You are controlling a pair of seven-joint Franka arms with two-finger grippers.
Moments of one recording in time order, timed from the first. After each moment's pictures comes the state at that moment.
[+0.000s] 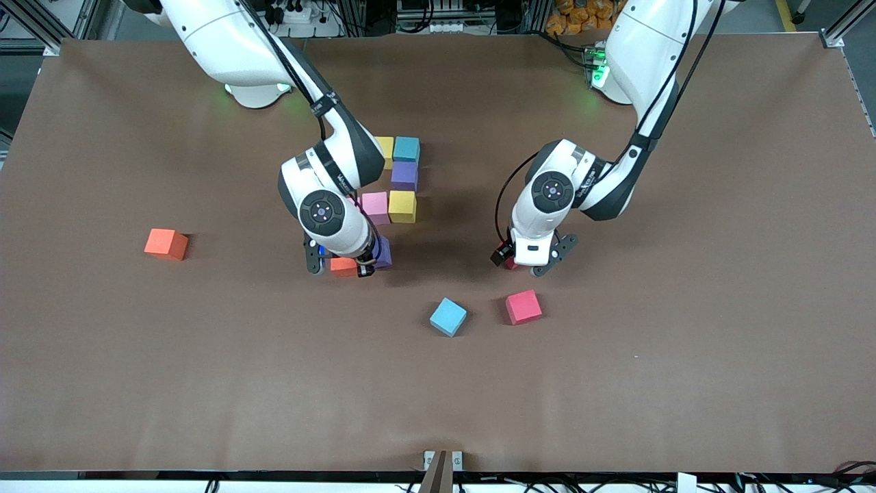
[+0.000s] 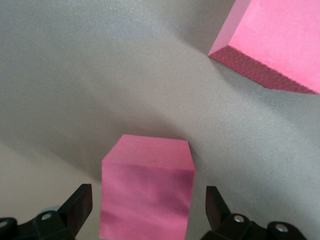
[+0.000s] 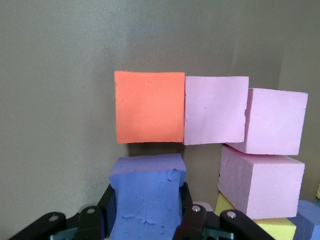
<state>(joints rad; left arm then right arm) -0.46 0.55 -0.14 -1.93 -0.01 2.44 -1.30 0.54 0.58 0.02 -1.69 0.11 2.15 1.92</state>
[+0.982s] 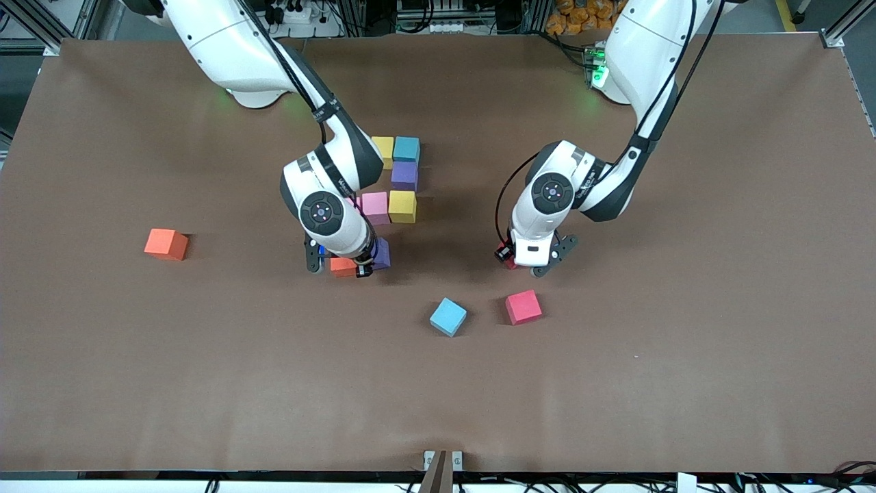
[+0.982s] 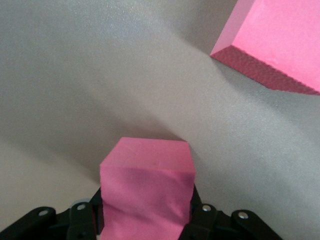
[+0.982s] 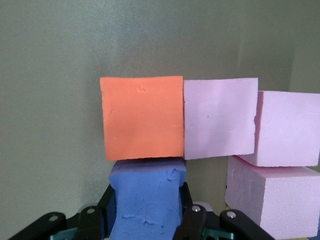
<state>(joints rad) -0.46 0.55 -0.14 -1.93 -0.01 2.44 -1.30 0.54 0.59 0.02 -1.74 0.11 2.23 1.95</state>
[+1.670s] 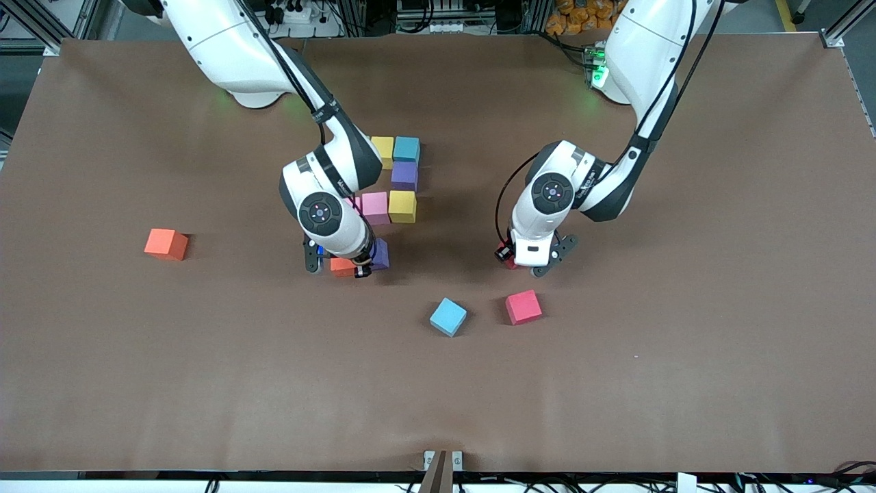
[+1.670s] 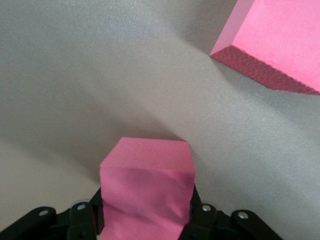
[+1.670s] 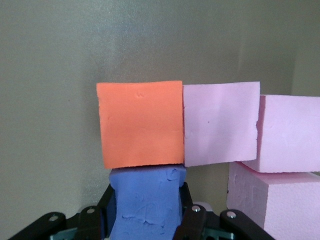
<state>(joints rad) -0.46 0.55 -0.14 -1.93 -0.01 2.44 -1.30 0.54 0.59 0.02 -1.76 0.11 2.25 1.95</state>
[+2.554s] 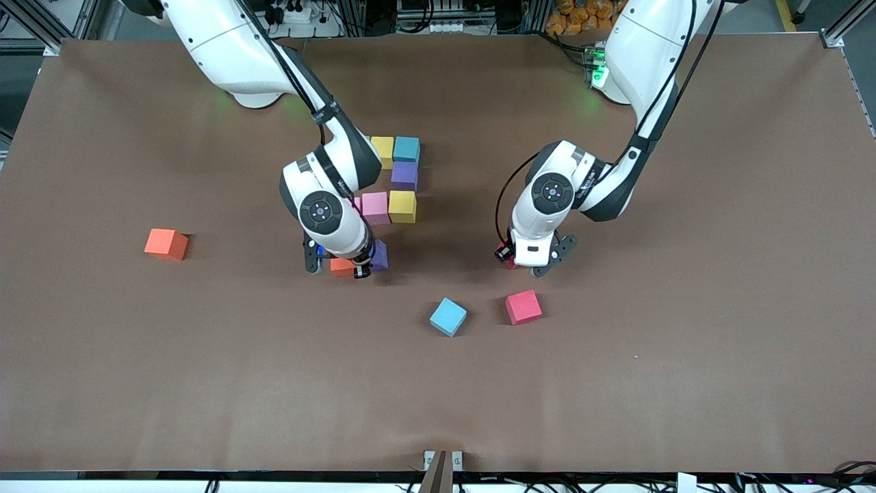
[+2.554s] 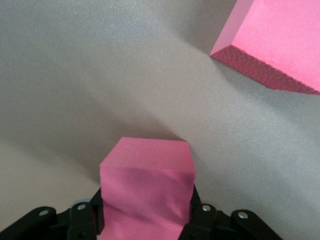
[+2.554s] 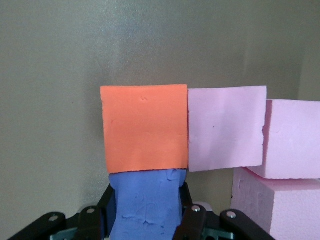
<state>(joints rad) -0.46 0.55 -0.14 -1.92 -0.01 2.44 -1.30 0.53 0.59 0.02 -1.77 0.09 2.27 1.95</state>
